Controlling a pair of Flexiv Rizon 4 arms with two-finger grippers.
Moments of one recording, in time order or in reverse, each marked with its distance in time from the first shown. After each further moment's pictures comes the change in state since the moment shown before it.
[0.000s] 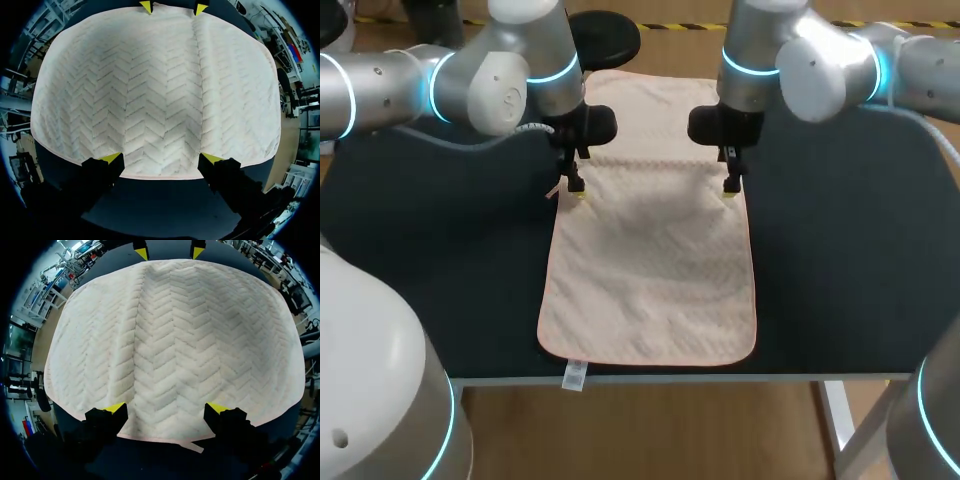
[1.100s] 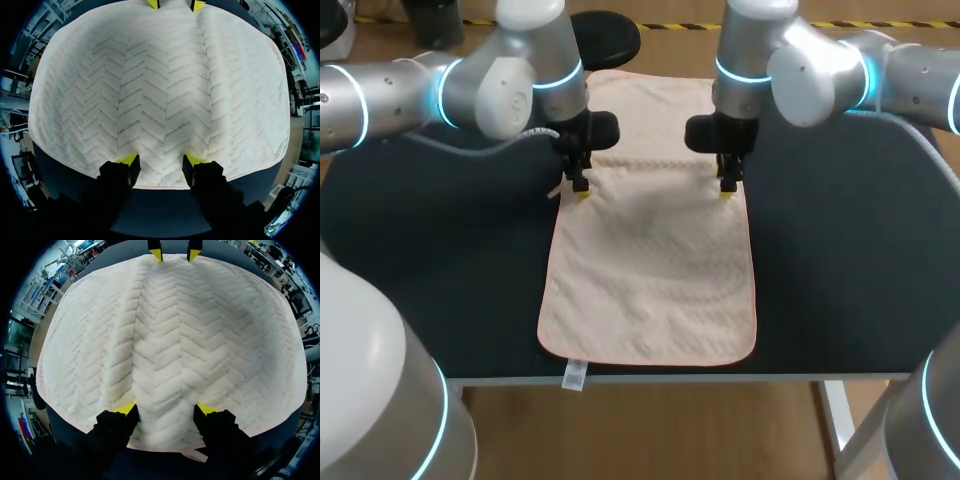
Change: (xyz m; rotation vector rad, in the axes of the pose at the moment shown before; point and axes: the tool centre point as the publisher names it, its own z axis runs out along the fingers) left arm -0.001 -0.002 0.020 0.009 0.025 -0.030; right arm 0.000 0.000 0.022 0.023 0.032 -0.004
